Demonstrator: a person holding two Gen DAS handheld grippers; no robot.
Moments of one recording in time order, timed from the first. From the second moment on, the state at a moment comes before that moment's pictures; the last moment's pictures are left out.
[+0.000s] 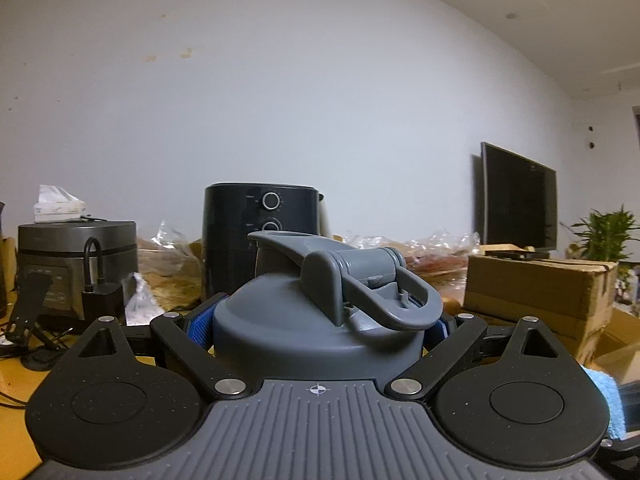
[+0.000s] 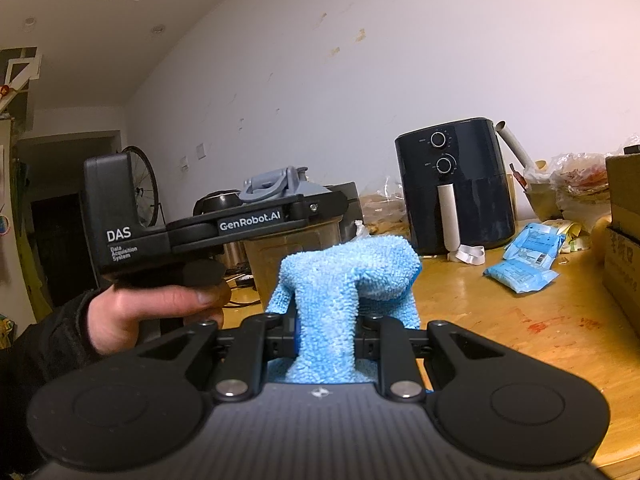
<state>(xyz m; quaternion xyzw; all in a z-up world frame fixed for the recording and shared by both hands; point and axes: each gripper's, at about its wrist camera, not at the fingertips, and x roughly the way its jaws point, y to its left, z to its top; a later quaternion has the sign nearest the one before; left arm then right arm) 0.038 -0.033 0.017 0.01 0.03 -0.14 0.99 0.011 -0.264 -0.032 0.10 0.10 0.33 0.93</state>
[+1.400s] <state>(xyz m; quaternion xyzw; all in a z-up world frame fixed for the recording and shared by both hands) 0.072 0.013 0.016 0.02 0.06 -0.37 0.93 0.035 -0.217 -0.030 0.05 0.08 0.35 0.93</state>
